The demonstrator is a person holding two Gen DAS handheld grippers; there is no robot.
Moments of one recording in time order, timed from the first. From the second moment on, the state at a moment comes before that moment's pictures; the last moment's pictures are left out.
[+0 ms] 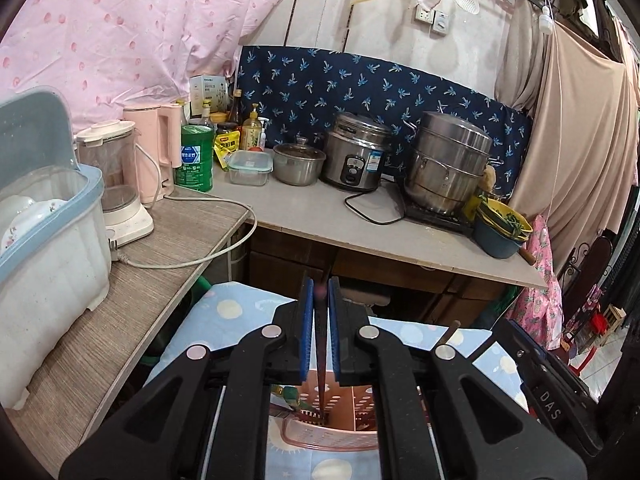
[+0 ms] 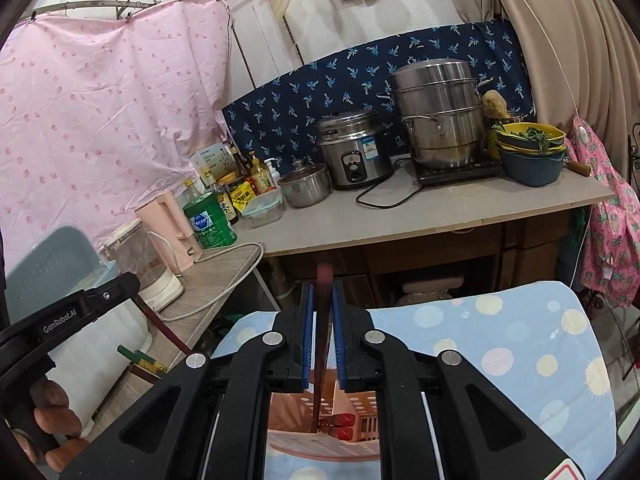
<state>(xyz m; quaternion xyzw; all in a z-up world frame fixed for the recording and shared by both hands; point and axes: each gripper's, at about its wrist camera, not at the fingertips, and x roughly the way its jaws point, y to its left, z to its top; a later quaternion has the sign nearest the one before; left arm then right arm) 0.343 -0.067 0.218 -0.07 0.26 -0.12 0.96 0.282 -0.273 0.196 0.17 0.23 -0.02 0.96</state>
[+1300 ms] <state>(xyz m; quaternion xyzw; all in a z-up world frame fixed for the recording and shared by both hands) 0.206 -0.058 0.184 -0.03 0.30 -0.12 0.95 0.119 -0.237 0.179 0.15 0.25 -0.01 0.96</state>
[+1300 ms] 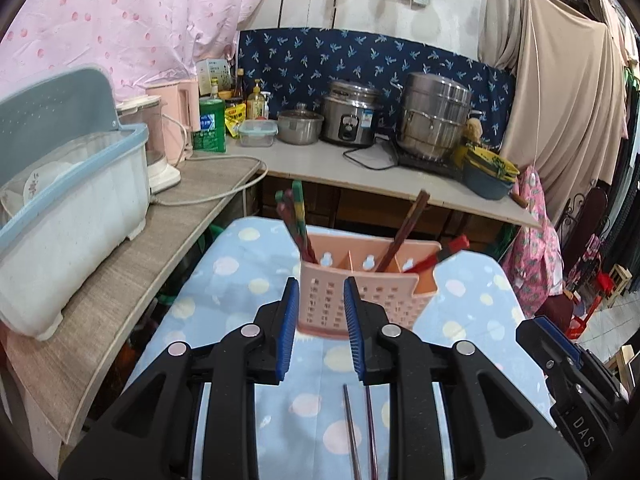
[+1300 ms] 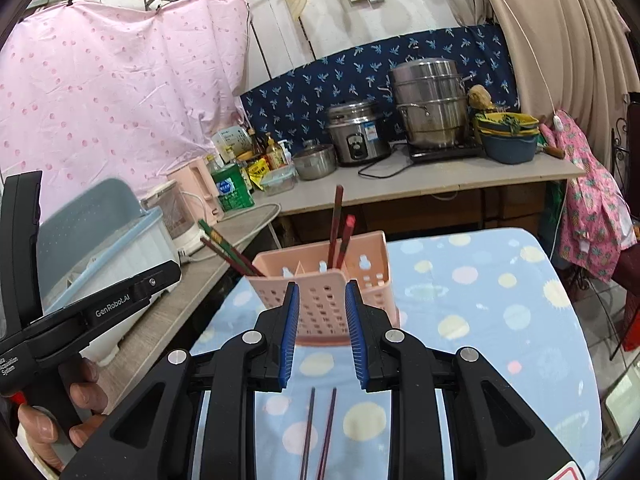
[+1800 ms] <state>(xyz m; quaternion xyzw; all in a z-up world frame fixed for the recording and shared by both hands) 0.154 -0.038 0.108 -0.02 0.38 -0.12 0.91 0.059 -0.210 0.102 0.13 0.34 0.00 0.93</state>
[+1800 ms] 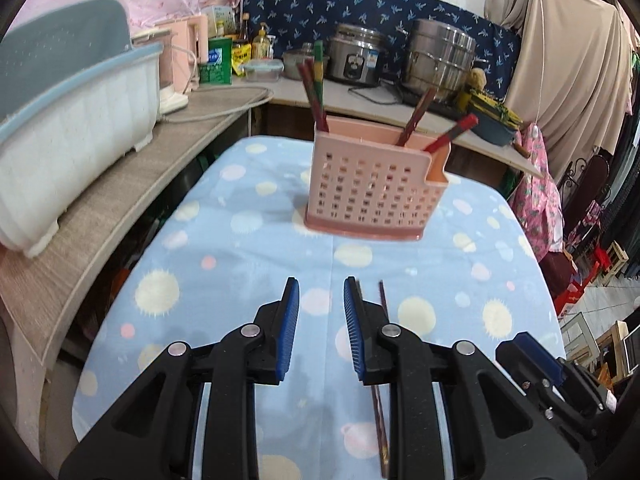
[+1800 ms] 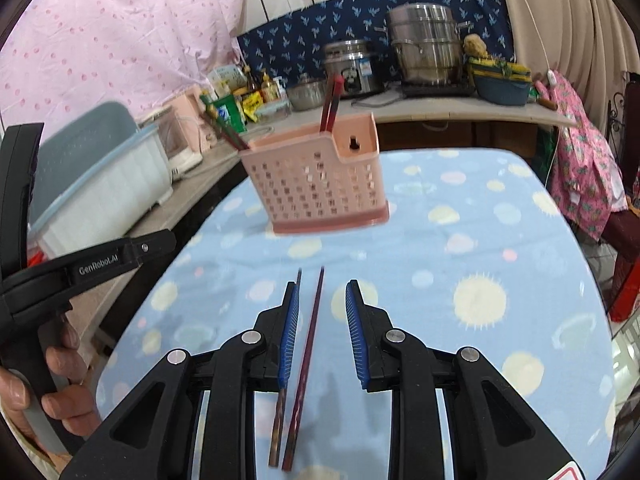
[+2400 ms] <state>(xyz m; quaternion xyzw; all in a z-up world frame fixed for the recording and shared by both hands) 0.105 -0.025 0.032 -0.01 0.47 -0.12 0.87 0.016 -0.165 0.026 0.12 0.43 0.03 0.89</state>
